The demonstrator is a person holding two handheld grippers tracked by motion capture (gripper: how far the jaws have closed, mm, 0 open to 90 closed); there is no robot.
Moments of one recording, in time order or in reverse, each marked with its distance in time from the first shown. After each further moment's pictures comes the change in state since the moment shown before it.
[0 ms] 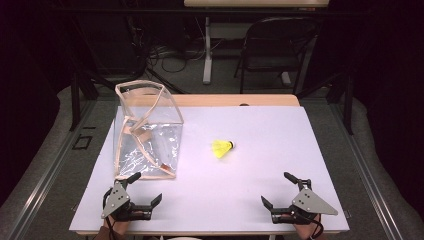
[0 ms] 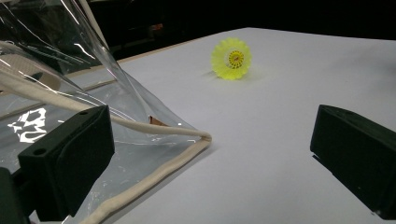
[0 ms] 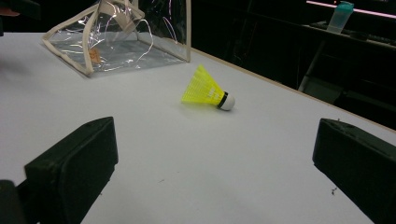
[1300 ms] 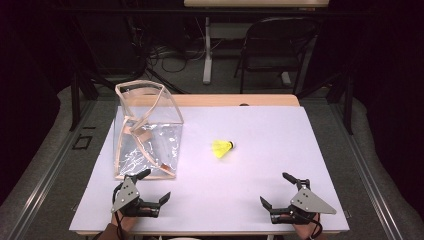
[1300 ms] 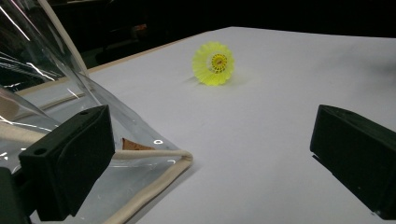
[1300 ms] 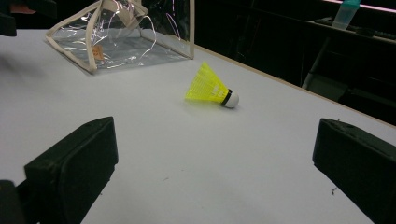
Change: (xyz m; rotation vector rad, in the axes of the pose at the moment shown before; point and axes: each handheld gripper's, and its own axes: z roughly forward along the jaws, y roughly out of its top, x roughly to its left) left arm -0.007 0.010 0.021 0.010 -0.066 0.029; right arm 0.002 0.001 0.002 0.016 0.013 0.004
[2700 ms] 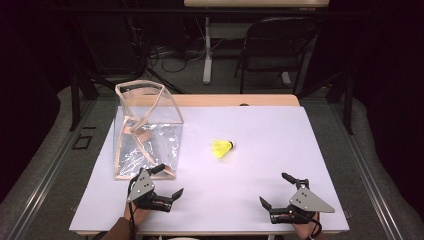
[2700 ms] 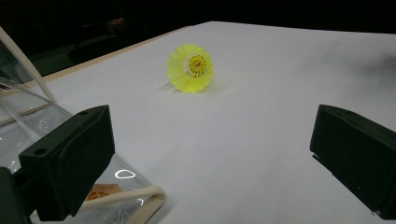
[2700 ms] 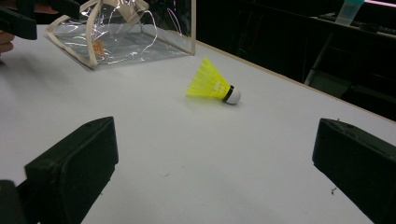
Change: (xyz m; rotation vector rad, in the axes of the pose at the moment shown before) left arm -0.006 0.014 0.036 0.036 -0.083 0.015; right arm 0.000 -0.001 0.002 0.016 0.007 -0.002
